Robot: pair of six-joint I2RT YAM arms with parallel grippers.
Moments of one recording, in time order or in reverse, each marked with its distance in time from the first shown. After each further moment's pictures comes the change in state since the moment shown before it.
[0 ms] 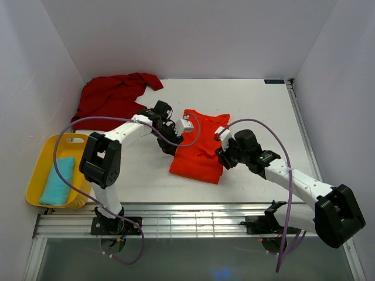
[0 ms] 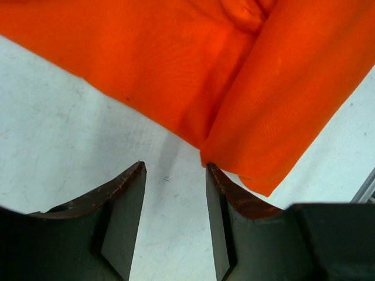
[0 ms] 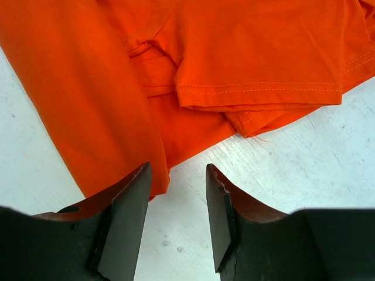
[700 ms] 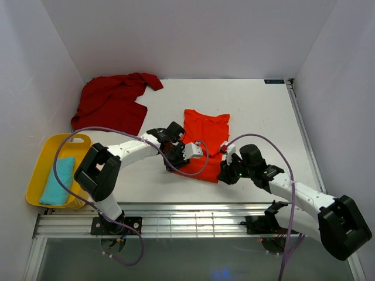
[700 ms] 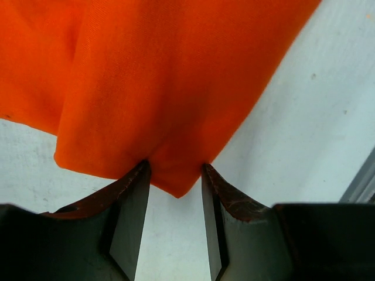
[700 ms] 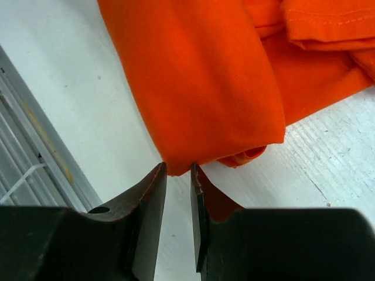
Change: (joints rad) left arm -0.228 -0.172 -0.257 0.100 -0.163 0.014; right arm -0.002 -0.154 -0.239 0.082 -0.233 0.229
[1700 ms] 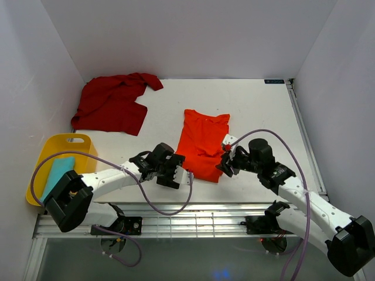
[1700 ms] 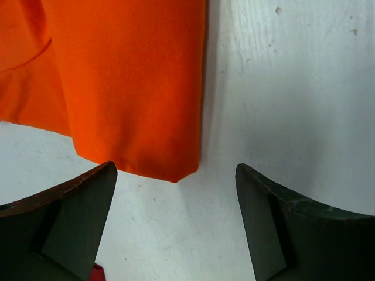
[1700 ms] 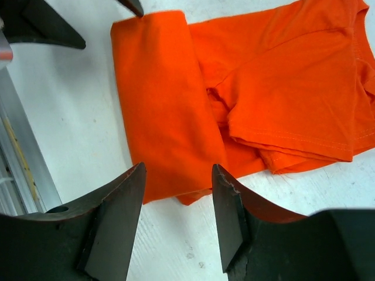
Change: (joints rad) left arm -0.095 -0.357 -0.431 0.383 -0.111 0.425; right arm -0.019 -0.137 0.110 0.000 -0.019 -0.241
